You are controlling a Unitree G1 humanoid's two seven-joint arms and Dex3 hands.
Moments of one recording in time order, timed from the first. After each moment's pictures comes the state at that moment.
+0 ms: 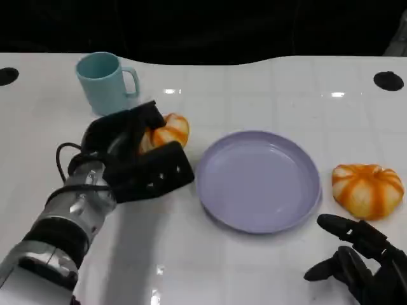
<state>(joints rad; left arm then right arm) -0.79 0.16 -0.36 1.08 0.53 -0.24 0.31 0.23 0.03 -0.08 0.13 0.34 -0.18 0.41</state>
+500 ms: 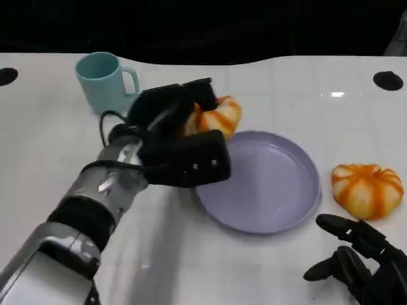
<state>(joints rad) -0.87 0.09 -0.44 0.99 0.58 -0.31 0.21 0.22 0.03 -0.09 0.15 0.34 -0.18 0.43</state>
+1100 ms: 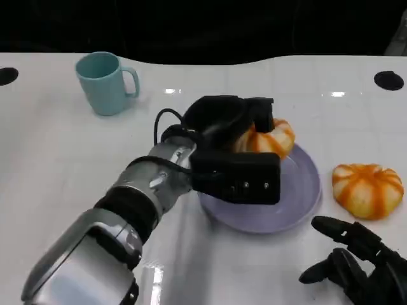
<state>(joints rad) -0.96 -0.04 -0.56 1.13 0.67 -0.33 0.21 0.23 0.03 -0.07 0.13 0.34 -0.18 0.42</state>
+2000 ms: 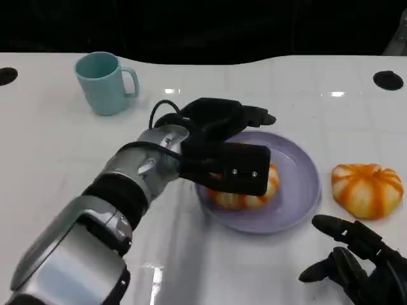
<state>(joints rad) -1.00 0.01 -0.54 1.14 0.64 -0.37 -0.02 0.24 0.04 -0.07 0.10 0.33 -0.16 0.41</state>
